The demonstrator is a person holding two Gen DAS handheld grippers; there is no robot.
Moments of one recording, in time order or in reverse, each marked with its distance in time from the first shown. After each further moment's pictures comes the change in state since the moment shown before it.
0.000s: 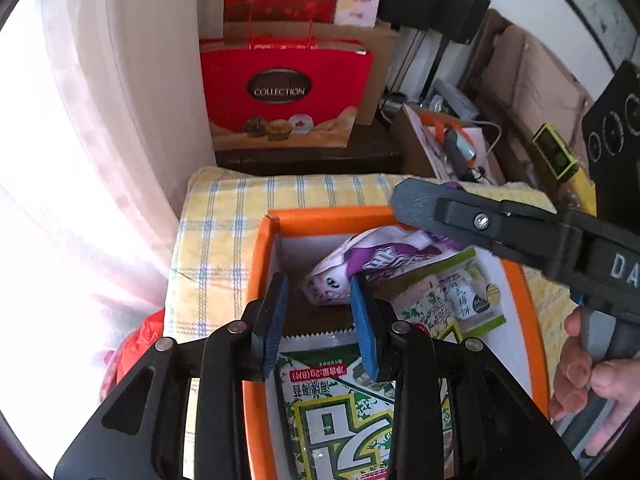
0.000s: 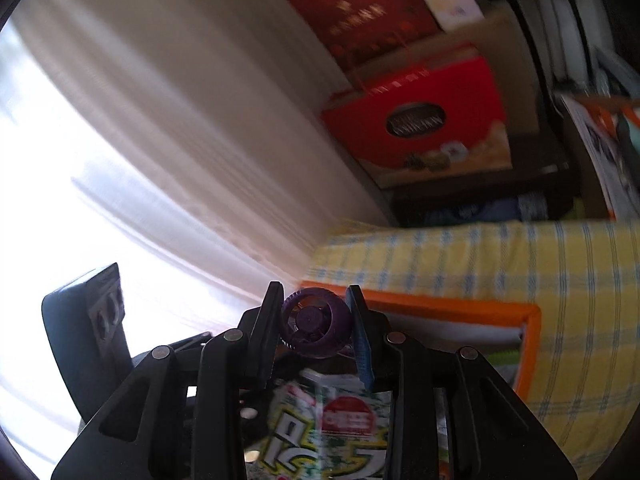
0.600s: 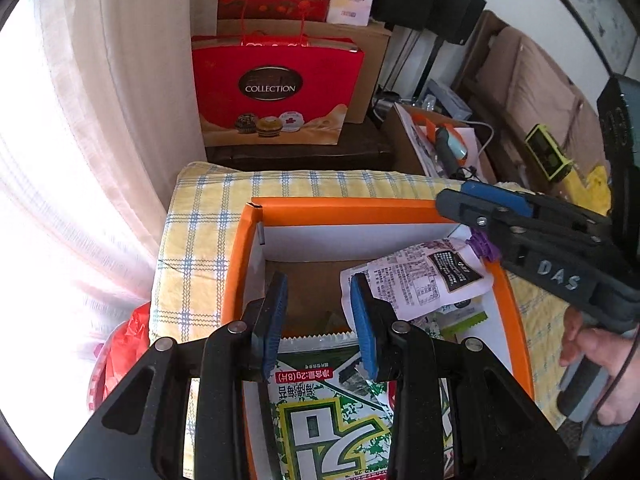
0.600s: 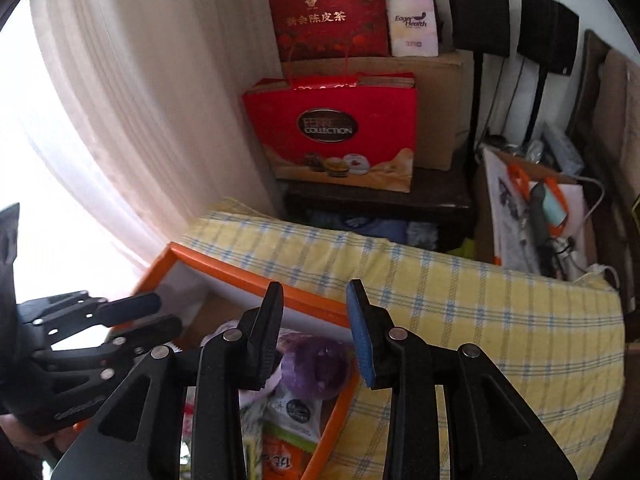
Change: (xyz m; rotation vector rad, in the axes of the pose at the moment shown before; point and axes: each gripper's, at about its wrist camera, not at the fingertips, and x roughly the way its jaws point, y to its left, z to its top) left arm -0.006 -0.008 -0.004 -0.015 0.005 -0.028; right arm -0.019 -0.003 -0.002 -0.279 0.031 -0.440
